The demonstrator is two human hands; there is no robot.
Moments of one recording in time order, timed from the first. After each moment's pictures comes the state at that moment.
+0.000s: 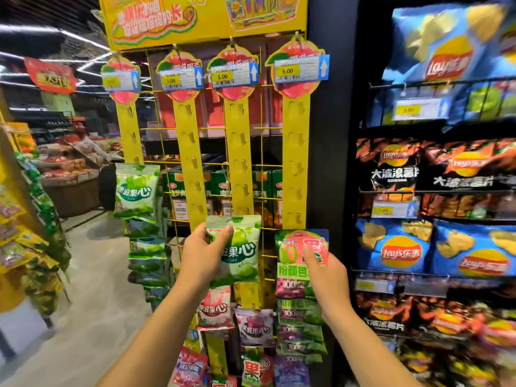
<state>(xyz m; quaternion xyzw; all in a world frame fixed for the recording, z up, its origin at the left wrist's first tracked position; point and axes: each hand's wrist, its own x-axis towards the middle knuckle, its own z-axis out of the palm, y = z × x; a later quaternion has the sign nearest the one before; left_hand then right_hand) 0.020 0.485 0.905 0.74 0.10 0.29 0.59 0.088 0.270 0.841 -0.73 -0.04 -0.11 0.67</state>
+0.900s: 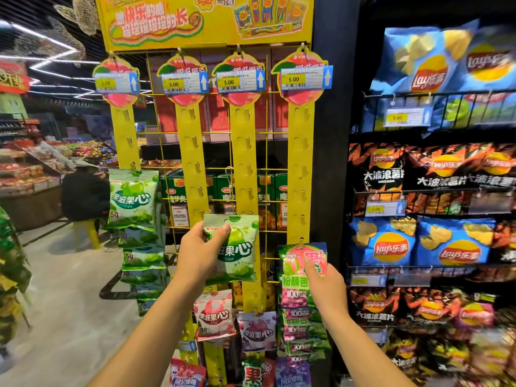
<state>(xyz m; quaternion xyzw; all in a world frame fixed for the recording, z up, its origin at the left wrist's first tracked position) 0.021 0.524 0.916 0.74 0.04 0.27 0.61 0.086 0.292 0.813 -0.79 0.05 -0.14 0.60</state>
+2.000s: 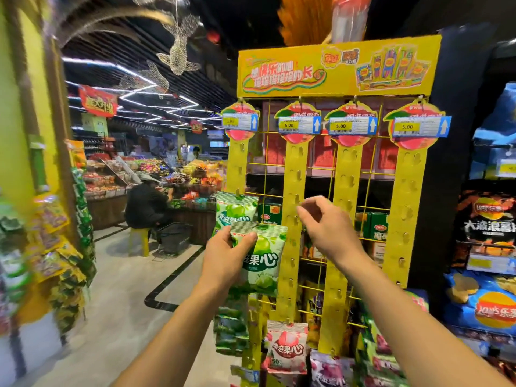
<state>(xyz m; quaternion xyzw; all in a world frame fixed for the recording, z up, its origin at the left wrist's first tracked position) -0.038 0.657 0.962 0.72 0.02 0.32 0.61 0.041 0.464 1.016 -0.81 -0.29 -0.29 0.43</state>
